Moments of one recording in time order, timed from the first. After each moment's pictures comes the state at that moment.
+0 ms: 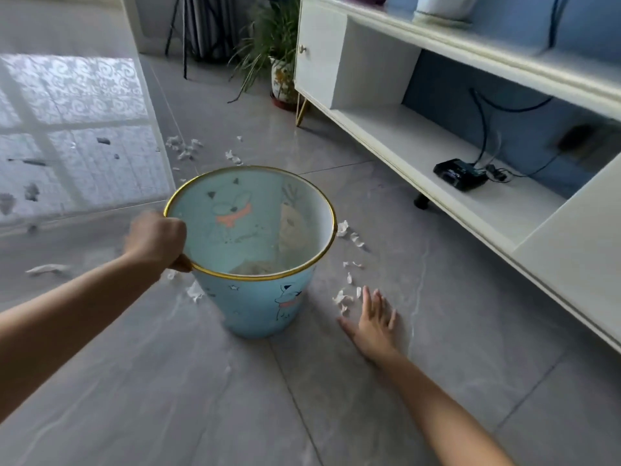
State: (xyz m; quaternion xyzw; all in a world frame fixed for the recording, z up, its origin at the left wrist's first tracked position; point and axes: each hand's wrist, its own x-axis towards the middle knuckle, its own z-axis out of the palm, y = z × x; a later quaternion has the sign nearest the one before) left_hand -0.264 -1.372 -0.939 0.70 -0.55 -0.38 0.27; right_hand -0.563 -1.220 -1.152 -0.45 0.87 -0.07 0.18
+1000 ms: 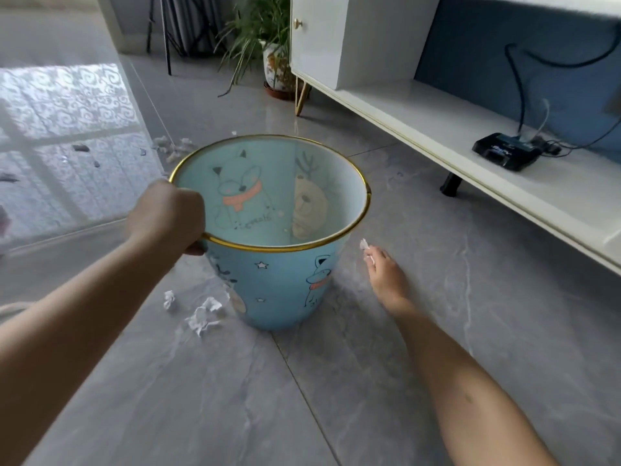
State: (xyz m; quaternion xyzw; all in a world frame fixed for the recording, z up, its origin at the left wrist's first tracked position) left_hand -0.316 -1.457 -0.968 0.67 -0.58 -0.35 0.30; right_hand -0.613 -1.366 -1.177 -0.47 0.83 -0.30 0.05
